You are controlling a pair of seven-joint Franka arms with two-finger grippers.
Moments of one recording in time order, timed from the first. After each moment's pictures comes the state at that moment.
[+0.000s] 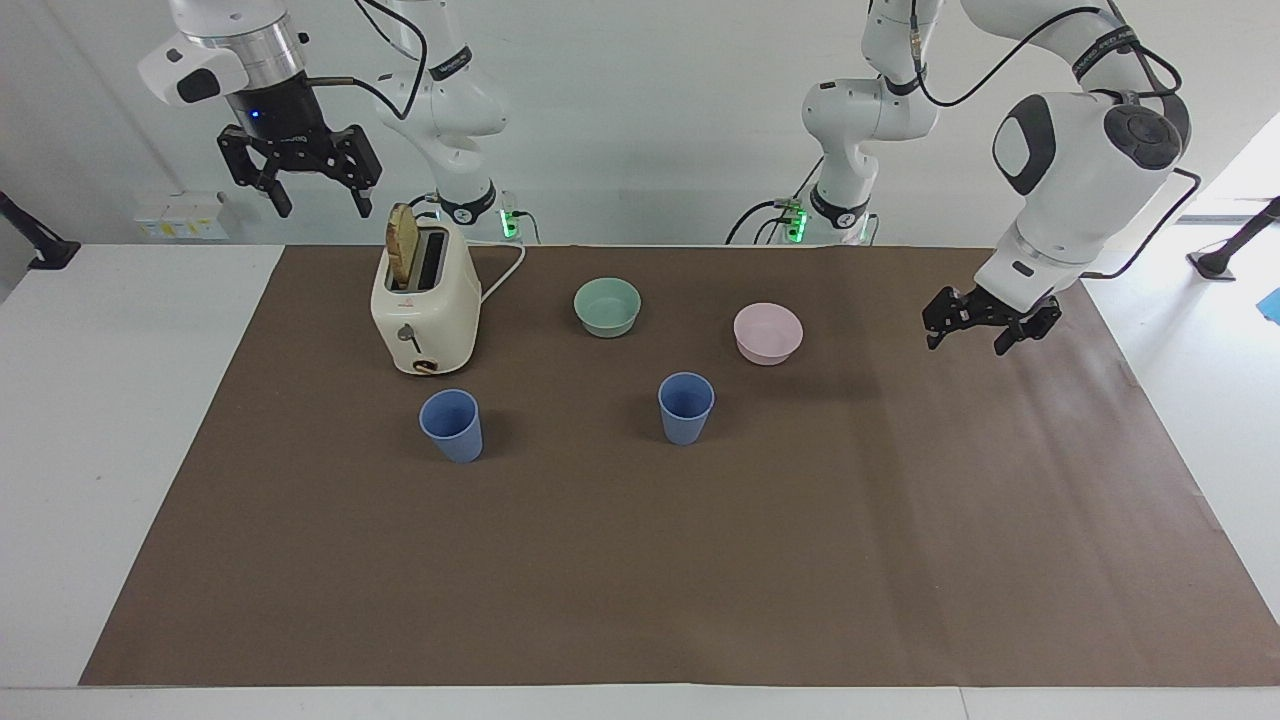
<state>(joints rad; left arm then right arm) -0.08 0.01 0.02 -1.83 -0.04 1.83 0.12 -0.10 -0.15 0.08 -1.62 0.01 1.51 0.02</state>
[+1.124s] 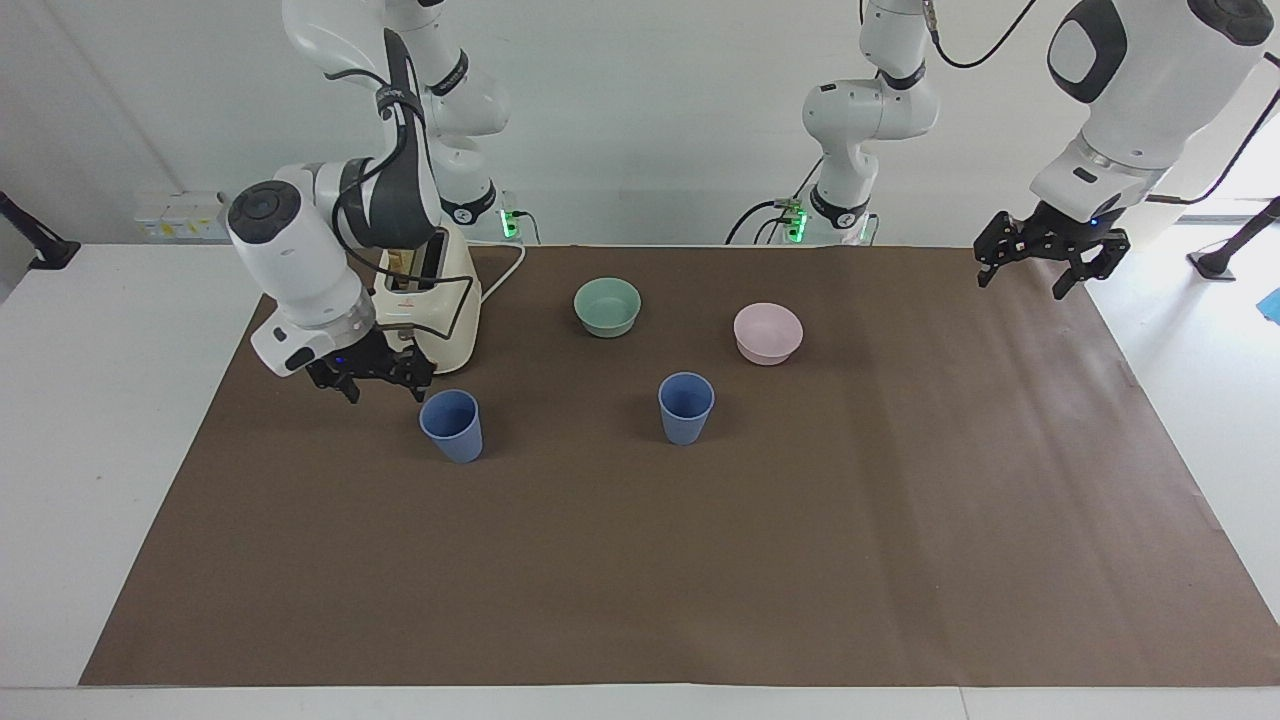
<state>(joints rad) -0.02 -0.09 0.01 -1.71 0.00 1.64 0.28 -0.06 0.20 0.08 -1.87 0.01 2.06 0.02</state>
